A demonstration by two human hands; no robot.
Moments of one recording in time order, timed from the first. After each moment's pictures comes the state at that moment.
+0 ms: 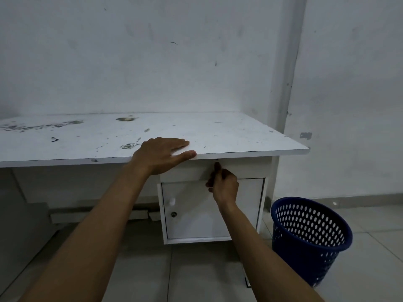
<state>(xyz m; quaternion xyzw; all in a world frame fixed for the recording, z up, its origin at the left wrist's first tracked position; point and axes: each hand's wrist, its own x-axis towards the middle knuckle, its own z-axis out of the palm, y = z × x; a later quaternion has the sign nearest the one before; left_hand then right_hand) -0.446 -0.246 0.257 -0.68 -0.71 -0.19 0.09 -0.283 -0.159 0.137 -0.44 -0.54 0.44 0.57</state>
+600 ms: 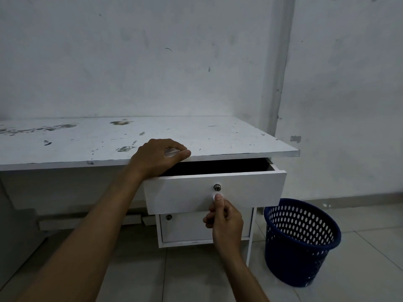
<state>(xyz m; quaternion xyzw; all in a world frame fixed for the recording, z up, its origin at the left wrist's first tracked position) -0.444 -0.253 0.253 -0.68 -0.63 -0.36 0.03 -0.245 -0.259 0.103 -0.36 -0.55 0.41 0.63</state>
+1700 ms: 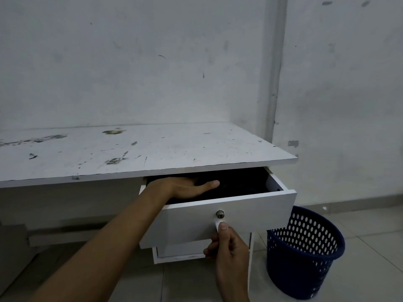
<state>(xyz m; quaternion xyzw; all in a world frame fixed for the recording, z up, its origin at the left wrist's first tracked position) -0.371 -0.228 0.246 -0.69 -0.70 -0.03 -0.18 -0.231 -0.280 0.092 -0.36 -0.50 0.46 0.64</state>
